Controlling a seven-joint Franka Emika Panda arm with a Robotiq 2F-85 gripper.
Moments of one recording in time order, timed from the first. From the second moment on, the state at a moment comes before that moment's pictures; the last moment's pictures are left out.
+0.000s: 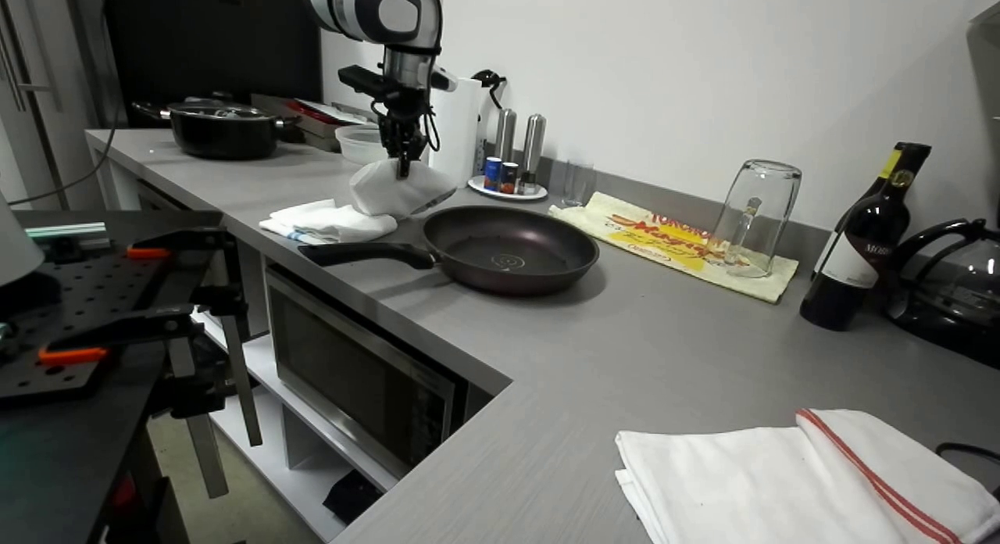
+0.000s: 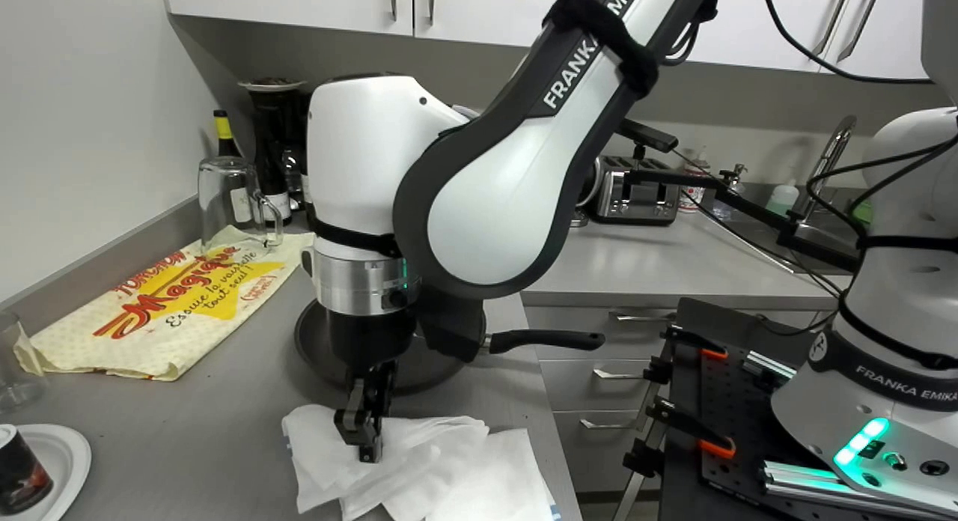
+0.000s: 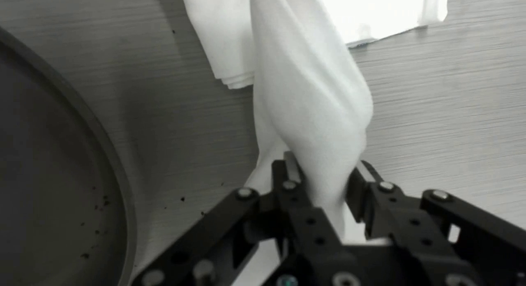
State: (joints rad) arm 0.33 0.46 0.22 -2.13 0.01 2.61 0.09
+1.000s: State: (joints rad) arm 0.20 0.12 0.37 -2.54 0.28 2.55 -0.04
